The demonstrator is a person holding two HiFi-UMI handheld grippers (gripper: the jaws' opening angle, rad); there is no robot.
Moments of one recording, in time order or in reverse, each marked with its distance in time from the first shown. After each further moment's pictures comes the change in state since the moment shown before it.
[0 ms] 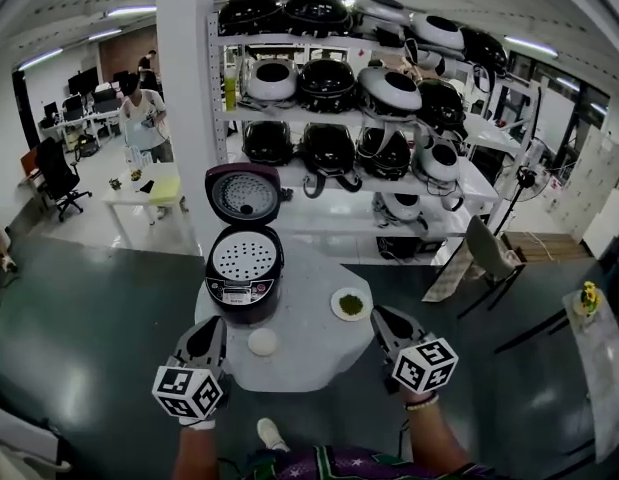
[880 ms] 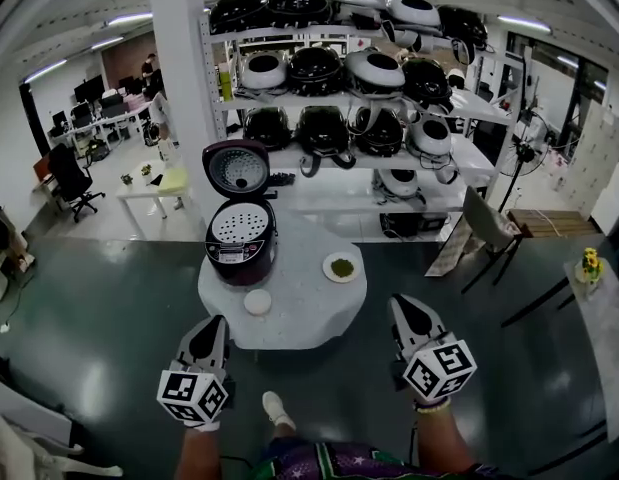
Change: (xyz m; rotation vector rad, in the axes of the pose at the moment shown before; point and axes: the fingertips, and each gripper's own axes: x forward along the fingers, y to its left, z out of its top) left arm -0.122 -0.132 -0.029 0.092 -0.025 0.017; right arm -0.194 0.022 0.010 -0.029 -0.161 -0.059
